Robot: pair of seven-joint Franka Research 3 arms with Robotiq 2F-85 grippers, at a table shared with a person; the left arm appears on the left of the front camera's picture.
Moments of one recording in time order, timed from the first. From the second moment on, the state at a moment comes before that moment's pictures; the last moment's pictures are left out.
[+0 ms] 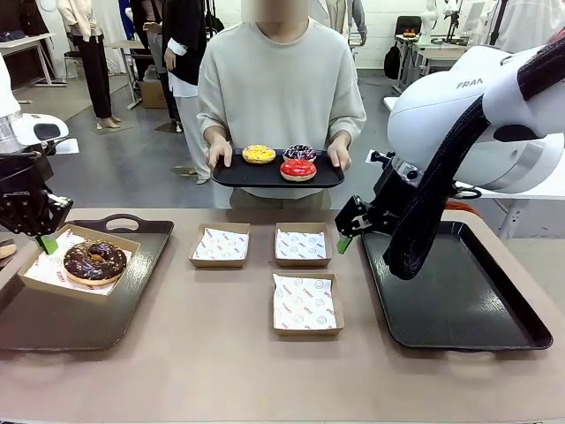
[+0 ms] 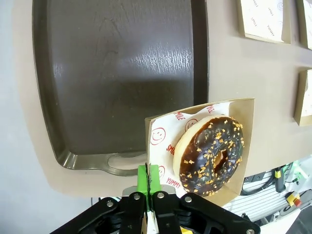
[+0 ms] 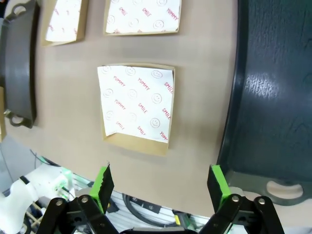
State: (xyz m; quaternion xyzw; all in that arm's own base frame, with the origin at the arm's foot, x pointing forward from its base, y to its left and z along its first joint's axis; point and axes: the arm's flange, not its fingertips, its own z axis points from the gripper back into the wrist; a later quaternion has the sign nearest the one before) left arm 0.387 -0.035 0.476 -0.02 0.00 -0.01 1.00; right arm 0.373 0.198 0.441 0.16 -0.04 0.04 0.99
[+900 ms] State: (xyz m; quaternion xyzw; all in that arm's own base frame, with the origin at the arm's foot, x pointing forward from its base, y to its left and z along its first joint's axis) left arm 0.386 -0.005 0.418 -0.03 -0.06 -0.01 1.00; right arm 0.367 0.263 0.344 0.06 -0.02 0.00 1.00
